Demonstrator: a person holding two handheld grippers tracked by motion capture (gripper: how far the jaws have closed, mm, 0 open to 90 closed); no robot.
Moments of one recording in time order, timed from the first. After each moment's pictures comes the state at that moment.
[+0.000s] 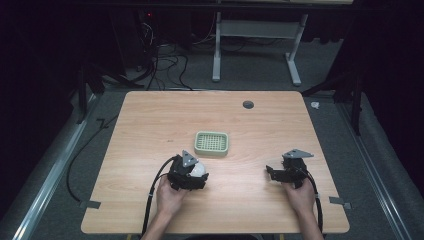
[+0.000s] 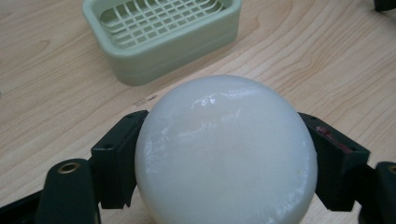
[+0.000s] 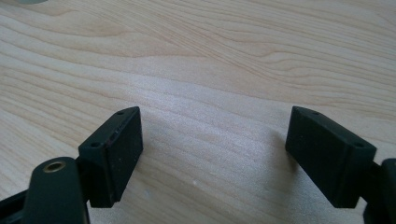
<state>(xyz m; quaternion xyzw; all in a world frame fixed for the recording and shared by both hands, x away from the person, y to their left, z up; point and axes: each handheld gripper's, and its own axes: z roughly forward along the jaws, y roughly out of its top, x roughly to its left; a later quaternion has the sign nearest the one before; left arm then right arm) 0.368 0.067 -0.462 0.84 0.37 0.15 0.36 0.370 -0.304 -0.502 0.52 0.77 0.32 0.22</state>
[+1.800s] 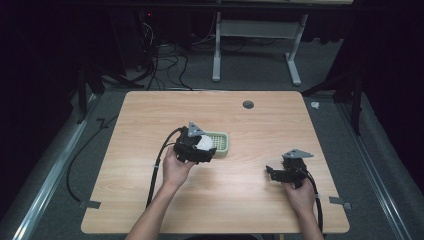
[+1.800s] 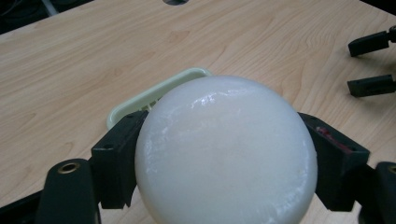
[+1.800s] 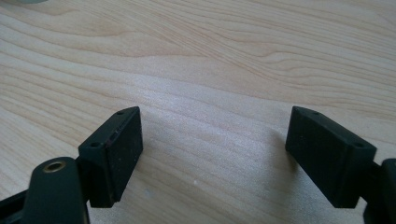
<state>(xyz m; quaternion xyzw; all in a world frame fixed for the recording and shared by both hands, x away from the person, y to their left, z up) 0.423 0.048 -0.407 0.84 0.34 0.14 0.40 0.370 -0.304 -0.502 0.52 0.77 0.31 0.22</state>
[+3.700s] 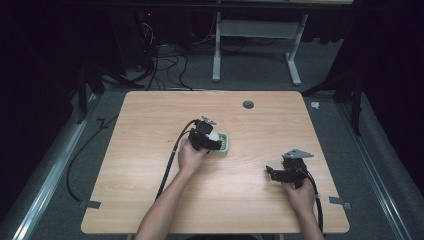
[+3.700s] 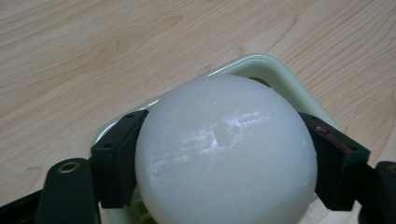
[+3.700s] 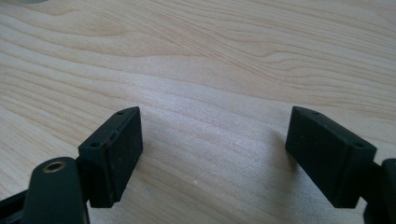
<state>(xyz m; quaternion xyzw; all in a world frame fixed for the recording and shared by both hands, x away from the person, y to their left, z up) 0.497 0.005 -0.467 0.85 0.40 0.13 0.32 0.370 -0.304 -0.502 0.51 0.77 0.32 0.22</state>
